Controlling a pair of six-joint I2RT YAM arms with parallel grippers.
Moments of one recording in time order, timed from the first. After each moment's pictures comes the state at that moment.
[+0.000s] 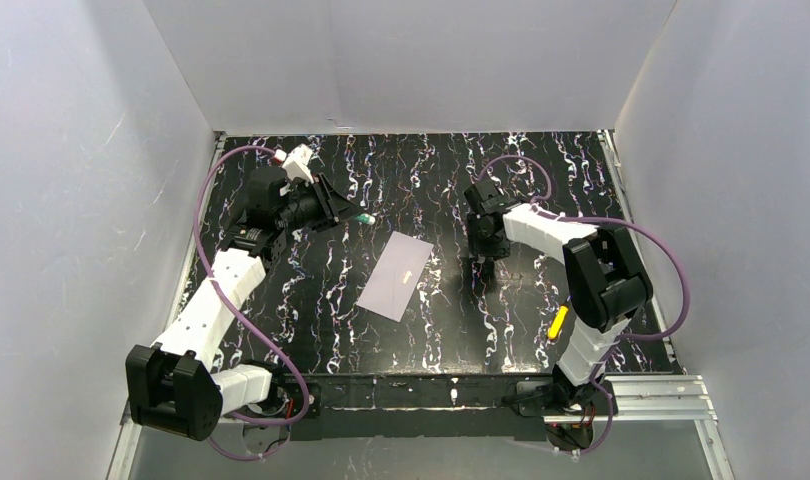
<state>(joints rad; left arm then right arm) -0.24 1.18 0.96 -0.22 0.50 -0.65 0.50 1.77 1.14 -0.58 0.19 0.39</state>
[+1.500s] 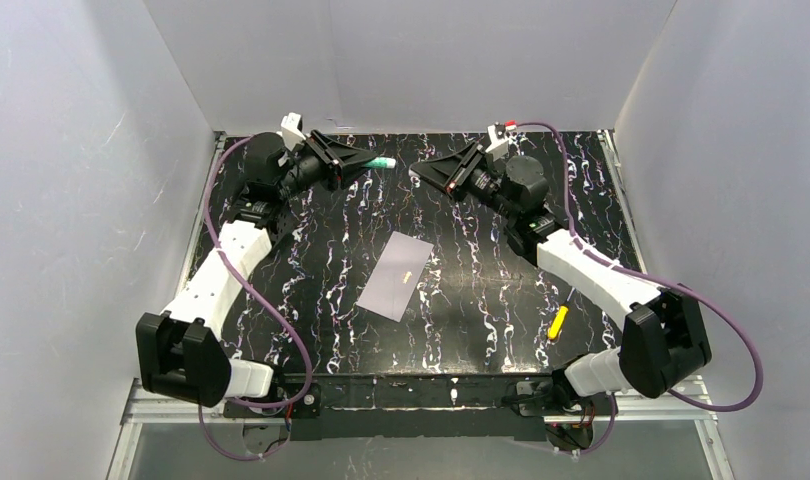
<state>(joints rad) -0.24 1.32 1.14 0.04 0.60 -1.31 0.55 1.38 1.00 0.43 -0.36 1.19</state>
